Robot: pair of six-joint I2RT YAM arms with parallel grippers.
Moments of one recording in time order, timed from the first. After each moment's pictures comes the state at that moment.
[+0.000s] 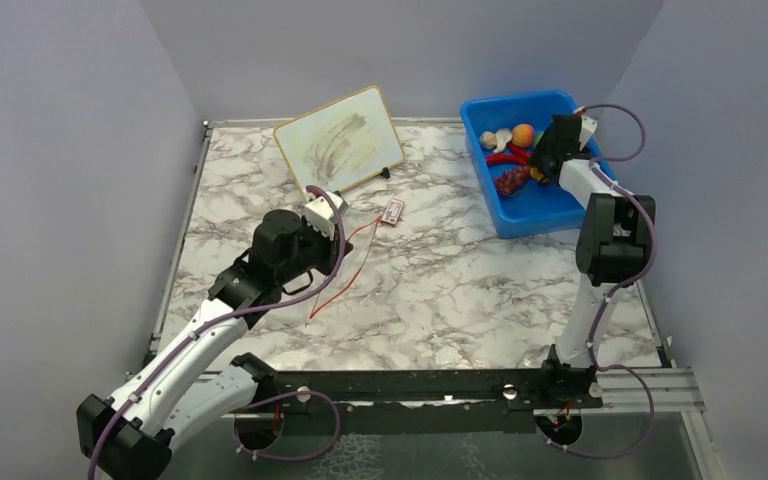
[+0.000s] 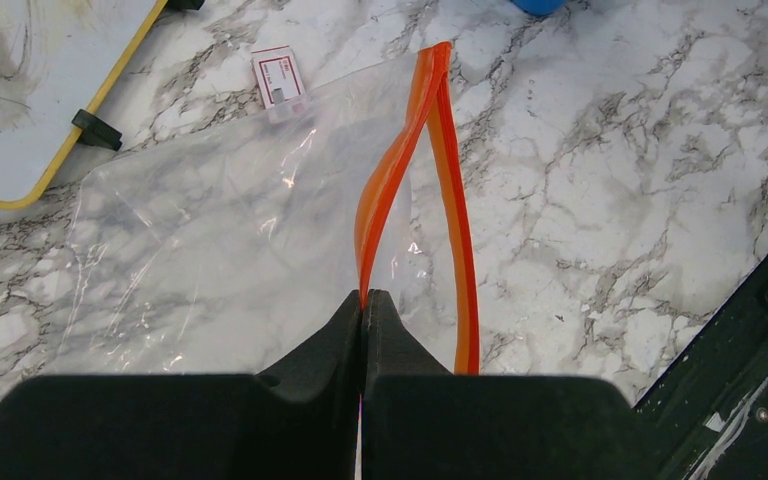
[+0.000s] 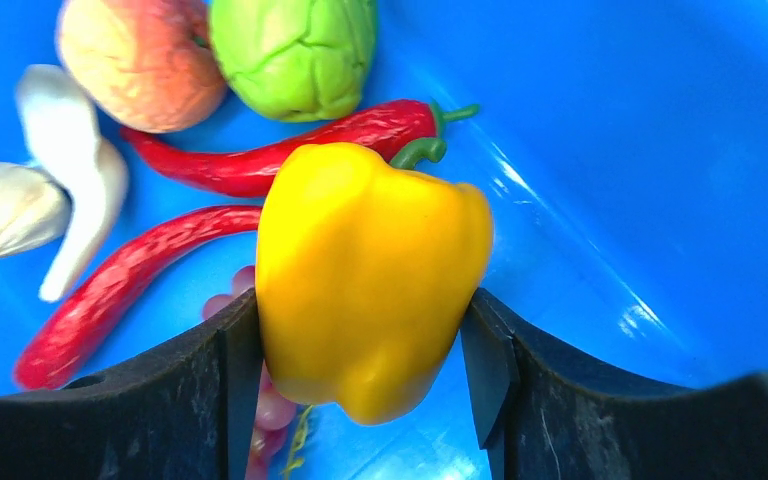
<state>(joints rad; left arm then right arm) -0.57 0.86 0.76 -0.31 0.19 -0.08 -0.07 2.06 1.51 -0.16 0.34 0.40</state>
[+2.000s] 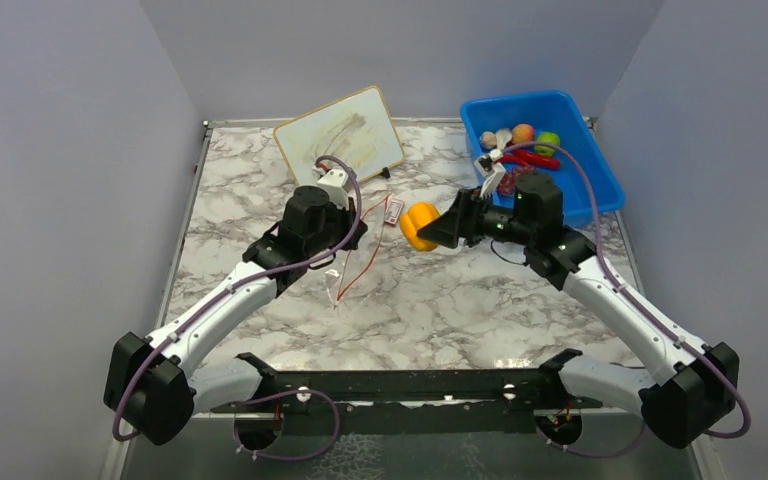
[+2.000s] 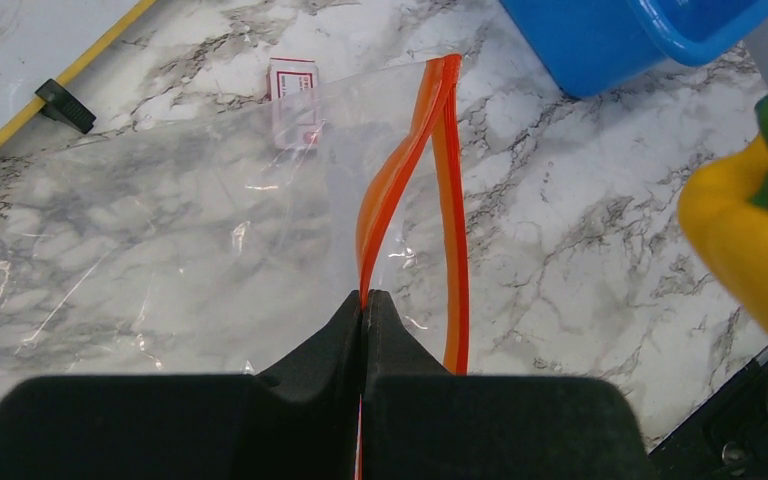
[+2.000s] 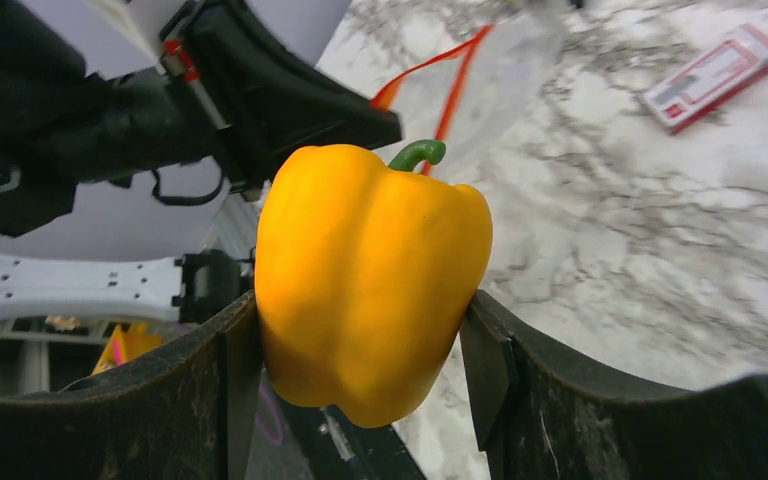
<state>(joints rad) -0.57 1.14 0.85 -0.16 0.08 -0.33 0.44 1.09 0.93 -0.16 -0.56 0.54</state>
